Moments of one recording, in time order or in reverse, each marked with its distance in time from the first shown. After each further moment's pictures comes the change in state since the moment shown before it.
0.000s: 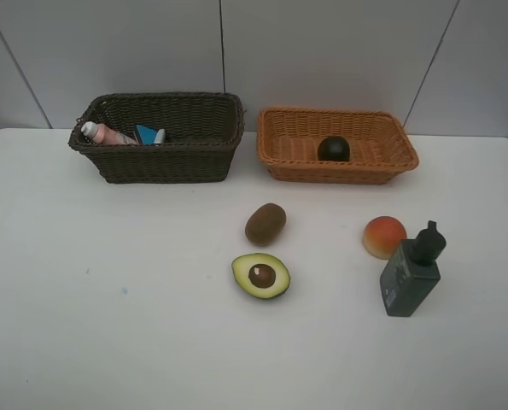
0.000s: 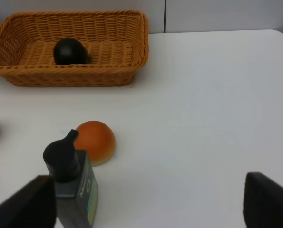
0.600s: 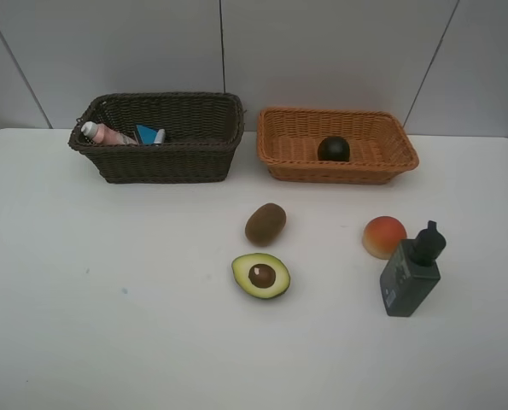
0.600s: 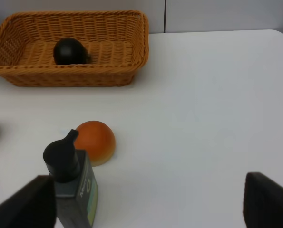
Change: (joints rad) left arm 0.034 0.000 0.000 0.000 0.000 0.000; right arm 0.000 0.000 0.000 0.000 0.000 0.000
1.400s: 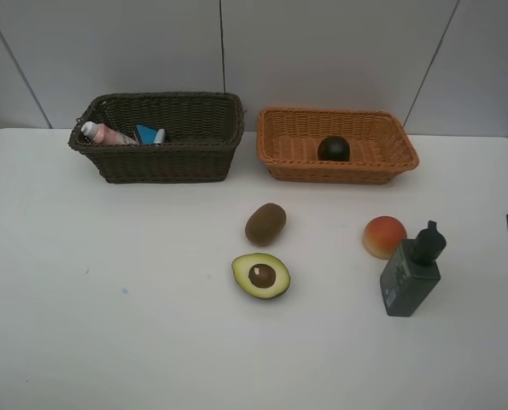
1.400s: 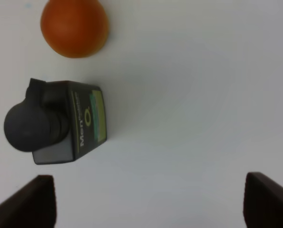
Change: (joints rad) left arm 0.000 0.000 0.000 0.000 -0.004 0.000; right arm 0.000 0.990 -0.261 0.050 0.061 0.145
